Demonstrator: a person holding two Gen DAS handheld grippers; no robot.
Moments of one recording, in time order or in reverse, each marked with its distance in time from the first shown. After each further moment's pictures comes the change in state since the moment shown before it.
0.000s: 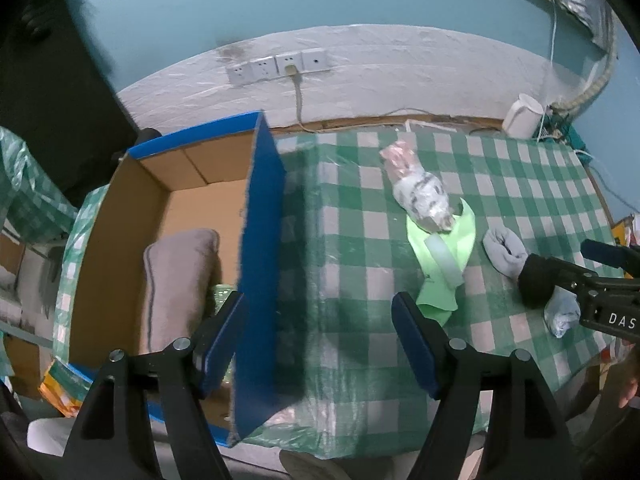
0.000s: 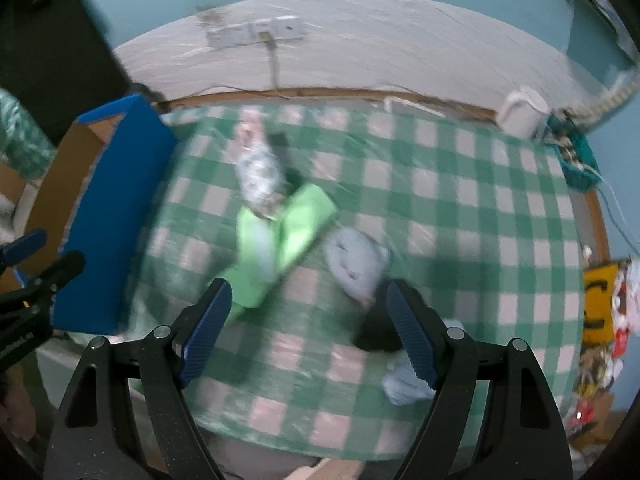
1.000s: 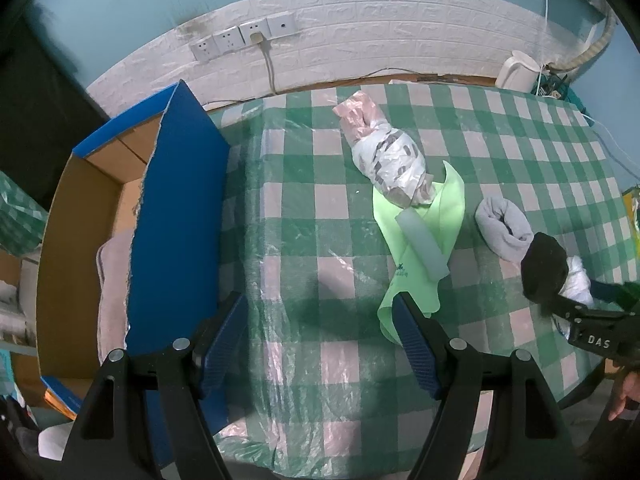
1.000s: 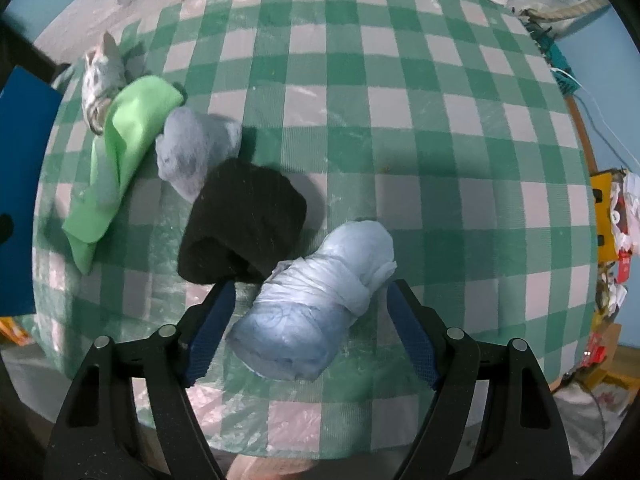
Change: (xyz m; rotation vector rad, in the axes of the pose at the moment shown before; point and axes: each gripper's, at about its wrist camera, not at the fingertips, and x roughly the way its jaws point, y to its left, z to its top) left arm 0.050 -0.050 0.010 0.057 0.124 -0.006; right arm 0.073 -0.095 -0.052 0.154 0.250 -0.080
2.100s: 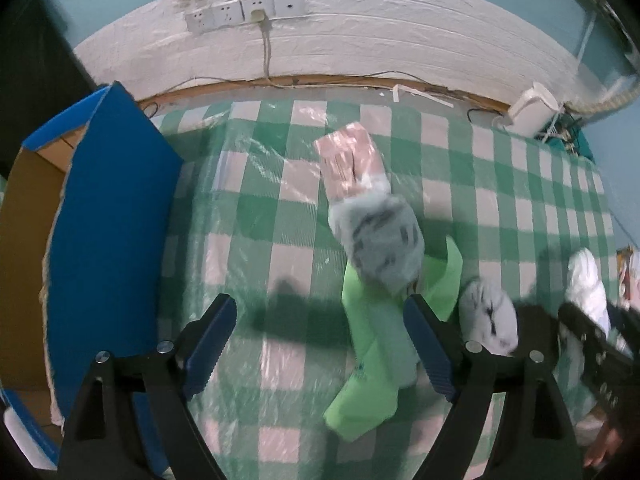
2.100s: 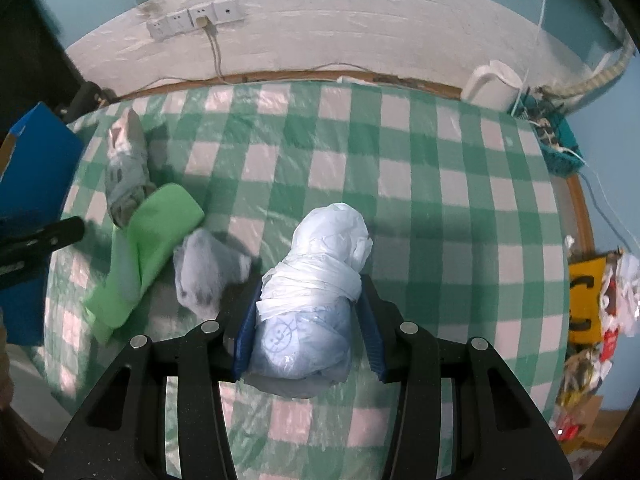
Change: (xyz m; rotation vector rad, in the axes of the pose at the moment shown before) left arm 0.056 -0.009 0.071 -0.168 0.069 -0.096; right arm -0.030 0.007 0.058 -0.129 -0.224 0.003
